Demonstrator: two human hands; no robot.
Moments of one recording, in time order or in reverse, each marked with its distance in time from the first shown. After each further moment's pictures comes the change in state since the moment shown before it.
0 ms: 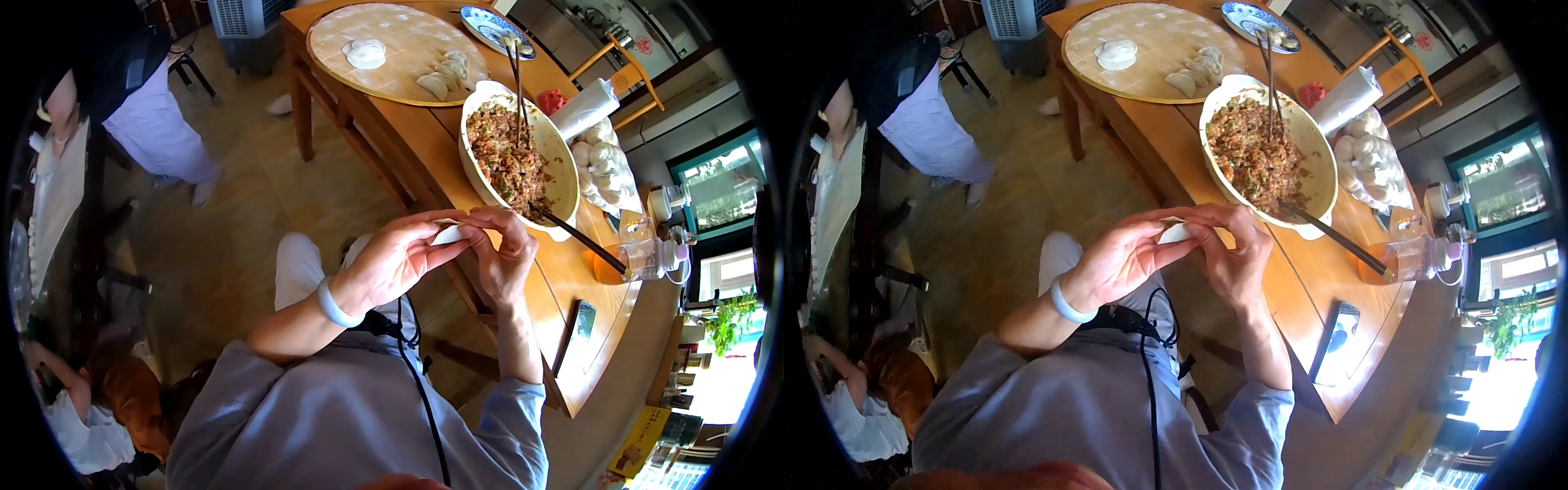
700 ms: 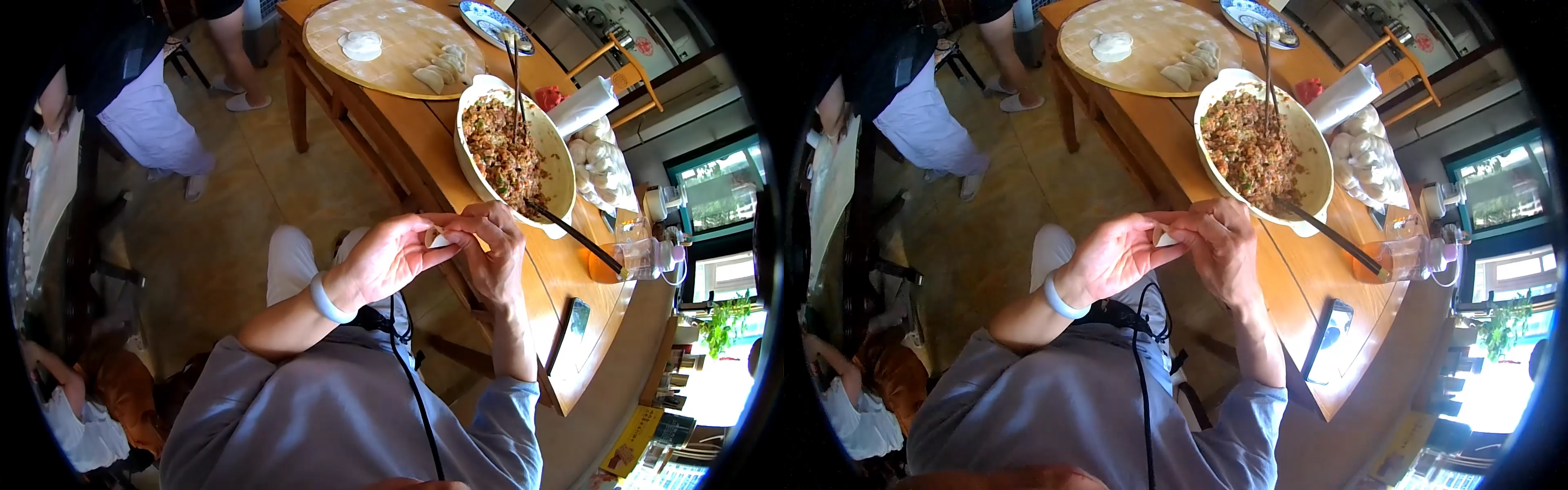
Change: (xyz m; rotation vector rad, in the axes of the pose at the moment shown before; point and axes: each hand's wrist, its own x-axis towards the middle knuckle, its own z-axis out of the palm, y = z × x) left_hand 0.003 -0.007 -0.009 -0.097 0.032 -0.088; right_hand 0.006 -0.002 -0.013 -0.300 -0.209 -0.224
